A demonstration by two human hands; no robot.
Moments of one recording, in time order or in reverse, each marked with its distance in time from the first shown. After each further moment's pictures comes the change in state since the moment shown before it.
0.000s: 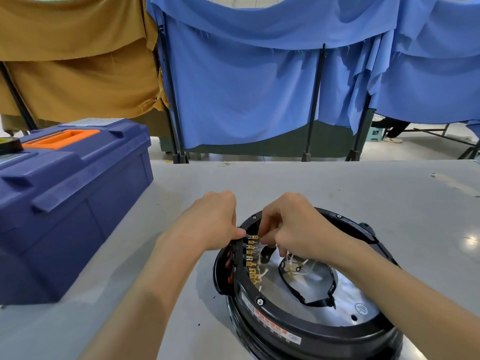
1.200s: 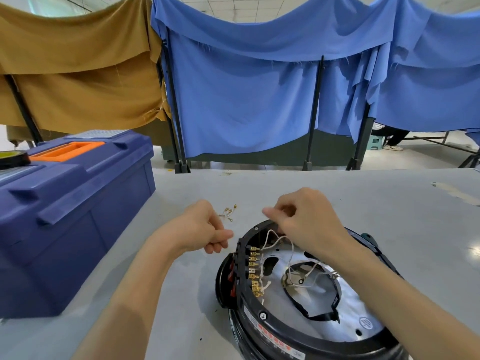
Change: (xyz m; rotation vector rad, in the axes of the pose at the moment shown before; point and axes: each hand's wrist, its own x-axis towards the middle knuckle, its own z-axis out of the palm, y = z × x) left_hand 0.015 -0.037 0.001 -0.400 -0.063 -0.041; right_hand 0.004 -0.002 -0.009 -0.105 0.323 0.049
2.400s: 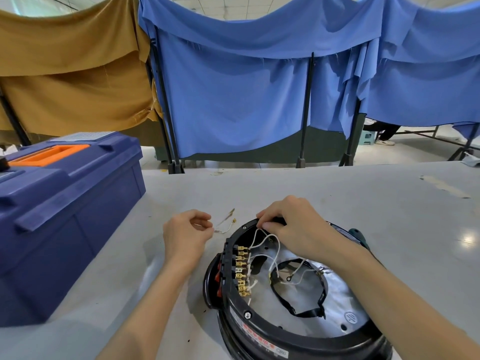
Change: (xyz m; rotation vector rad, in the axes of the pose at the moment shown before) left_hand 0.037 -0.040 0.056 -0.301 0.696 0.061; right_hand -0.003 0.013 -0.002 0.060 -0.214 0.025
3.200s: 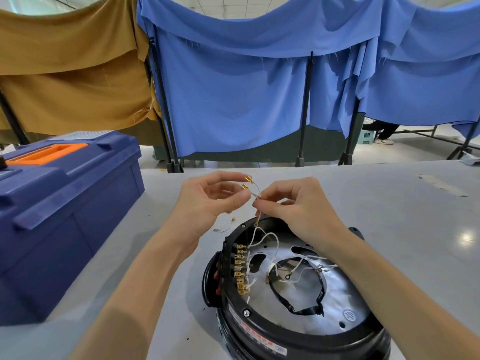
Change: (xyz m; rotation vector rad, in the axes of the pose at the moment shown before) left_hand -0.010 0.089 -0.032 -0.522 -0.461 0.101; right_hand -0.005 -0.009 -0.010 0.483 0.227 -0.111
